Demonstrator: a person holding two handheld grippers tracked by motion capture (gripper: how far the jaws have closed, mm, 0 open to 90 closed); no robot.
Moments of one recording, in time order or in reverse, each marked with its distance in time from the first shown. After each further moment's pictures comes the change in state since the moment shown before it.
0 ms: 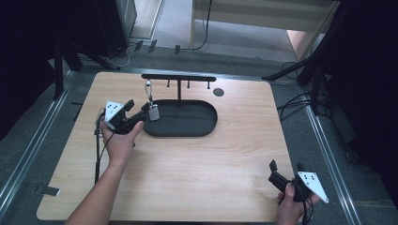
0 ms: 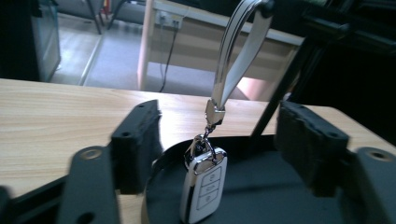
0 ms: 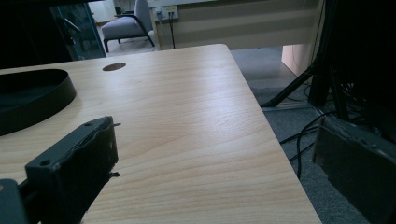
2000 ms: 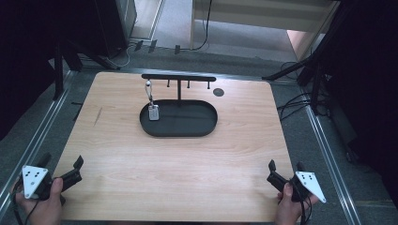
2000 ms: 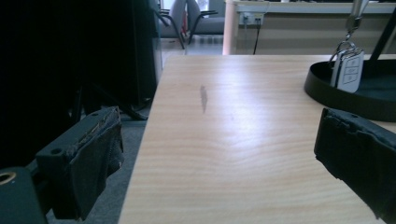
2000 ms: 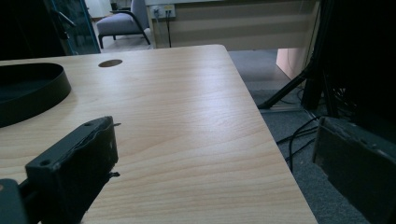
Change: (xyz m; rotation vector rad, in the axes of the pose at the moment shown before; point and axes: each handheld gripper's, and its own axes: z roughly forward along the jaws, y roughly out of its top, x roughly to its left) left arm 0.100 -0.067 -0.206 -0.034 0.315 0.180; right arm 0.004 -0.001 0.000 -0.003 -0.017 -0.041
